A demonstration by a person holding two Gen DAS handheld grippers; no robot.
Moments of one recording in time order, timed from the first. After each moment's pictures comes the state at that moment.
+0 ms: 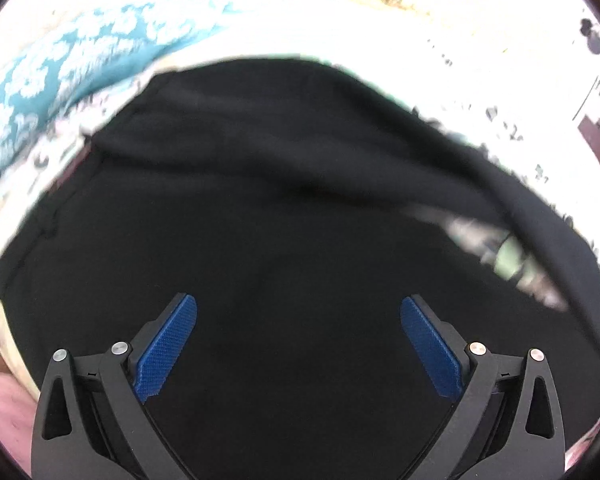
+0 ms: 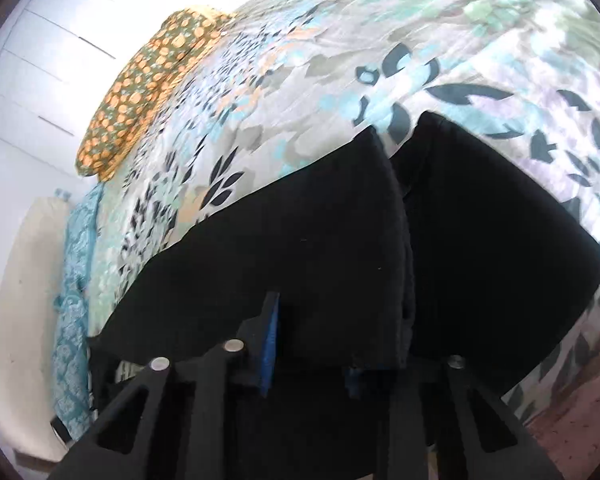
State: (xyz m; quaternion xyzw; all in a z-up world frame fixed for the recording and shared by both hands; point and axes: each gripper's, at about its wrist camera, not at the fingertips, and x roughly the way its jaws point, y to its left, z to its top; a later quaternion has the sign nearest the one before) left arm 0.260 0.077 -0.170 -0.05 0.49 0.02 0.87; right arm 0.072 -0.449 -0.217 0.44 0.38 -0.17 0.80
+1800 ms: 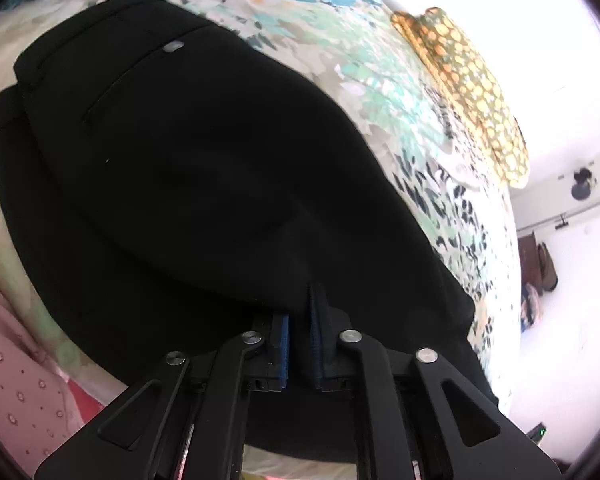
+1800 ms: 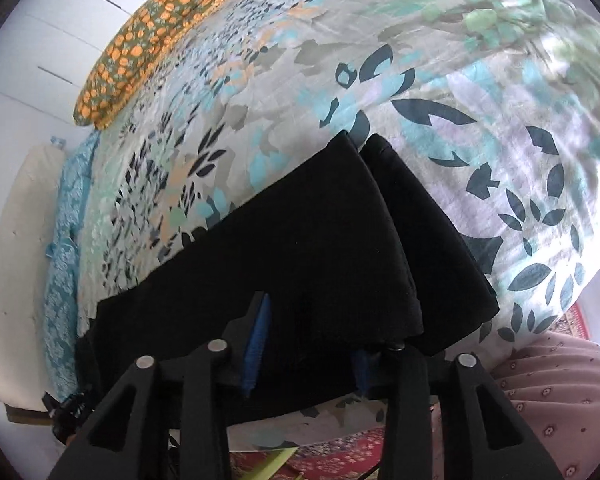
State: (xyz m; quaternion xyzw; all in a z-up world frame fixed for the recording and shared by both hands) left arm 0.214 0.175 -0.180 -0.33 0.50 -0.01 0.80; right arm 0.032 -0.491 -0.187 0.39 0.47 -0.13 0.78
